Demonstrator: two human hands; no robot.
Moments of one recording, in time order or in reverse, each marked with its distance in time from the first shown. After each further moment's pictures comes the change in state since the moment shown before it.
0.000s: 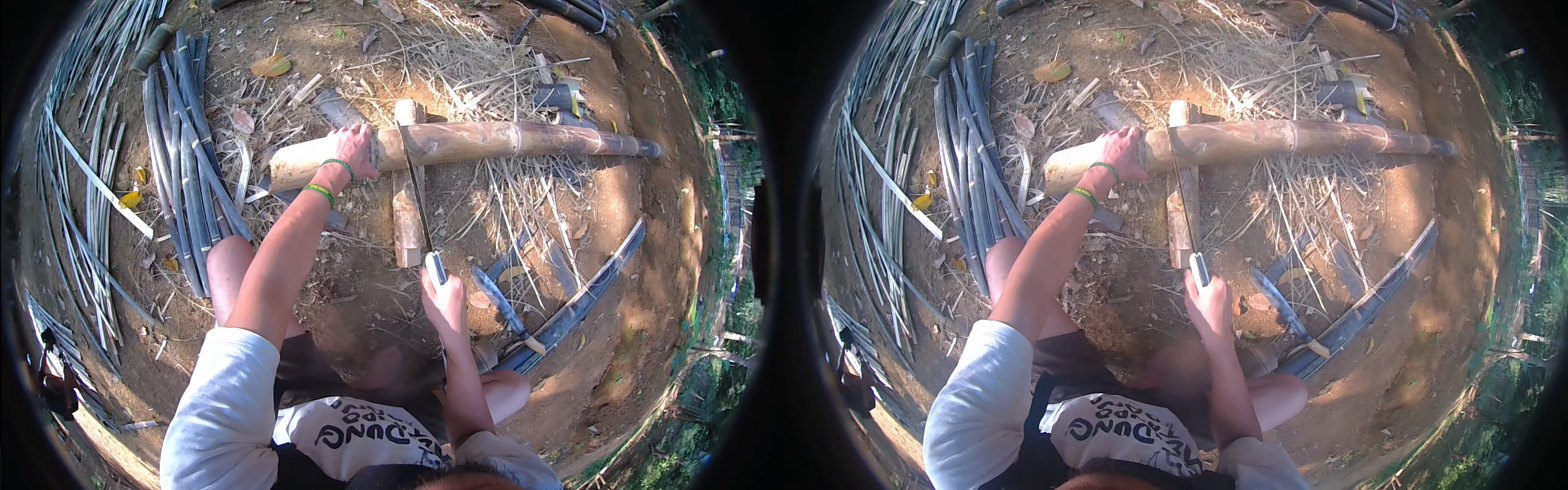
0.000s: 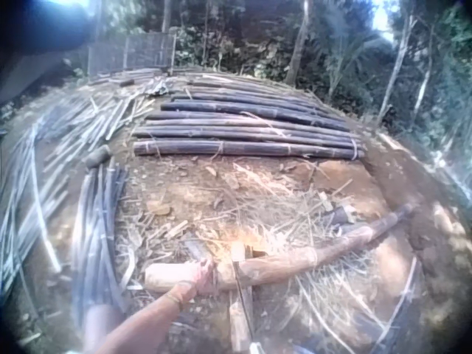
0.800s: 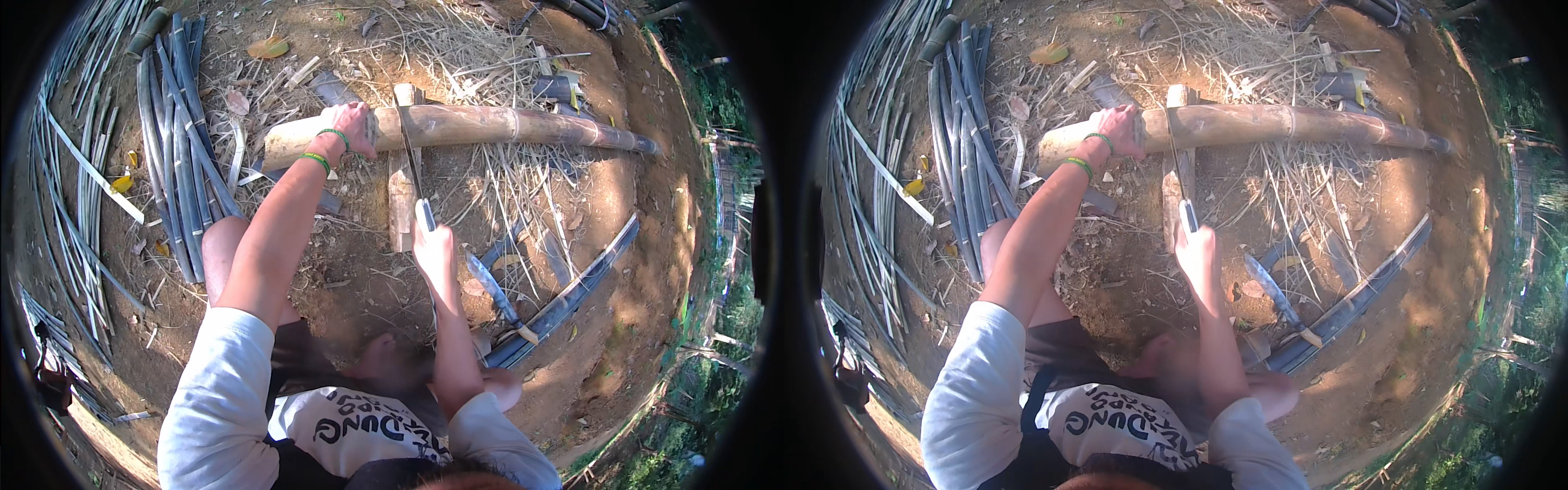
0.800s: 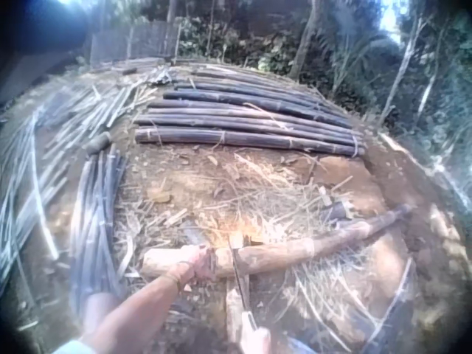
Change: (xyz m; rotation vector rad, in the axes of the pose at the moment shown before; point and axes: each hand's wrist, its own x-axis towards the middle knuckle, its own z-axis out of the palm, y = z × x) left_hand 0.002 -0.022 0.002 -0.006 -0.083 0.062; right_hand 0.039 -0.011 0.027 -0.109 -0.016 -0.014
